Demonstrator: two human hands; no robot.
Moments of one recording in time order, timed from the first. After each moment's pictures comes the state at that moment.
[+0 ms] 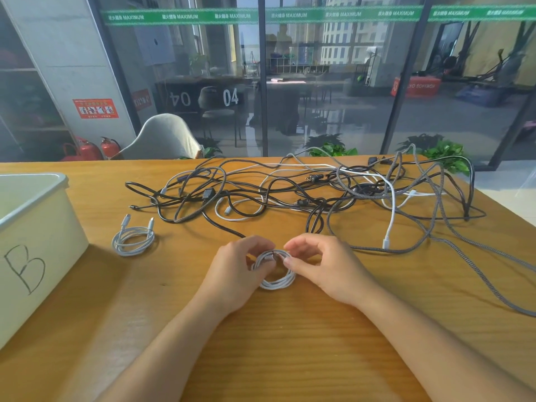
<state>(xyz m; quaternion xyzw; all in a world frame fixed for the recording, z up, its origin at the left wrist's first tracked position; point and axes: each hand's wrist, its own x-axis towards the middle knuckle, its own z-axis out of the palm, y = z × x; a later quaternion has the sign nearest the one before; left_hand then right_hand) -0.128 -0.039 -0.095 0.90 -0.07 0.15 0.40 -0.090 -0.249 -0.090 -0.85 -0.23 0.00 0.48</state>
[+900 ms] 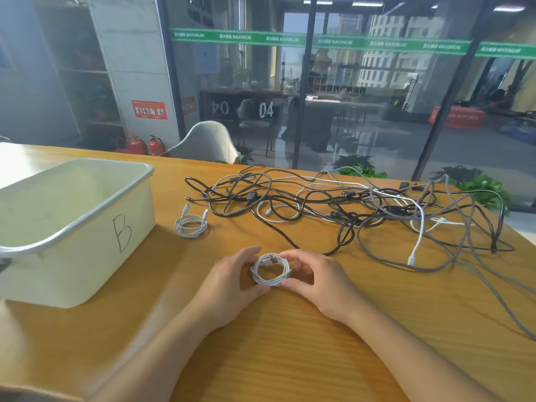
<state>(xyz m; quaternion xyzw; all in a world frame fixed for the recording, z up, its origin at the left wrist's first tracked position) -0.203 0.025 -0.104 0.93 -0.02 0.16 0.34 -0.122 -0.198 -0.096 -0.88 -0.35 -0.03 0.33</state>
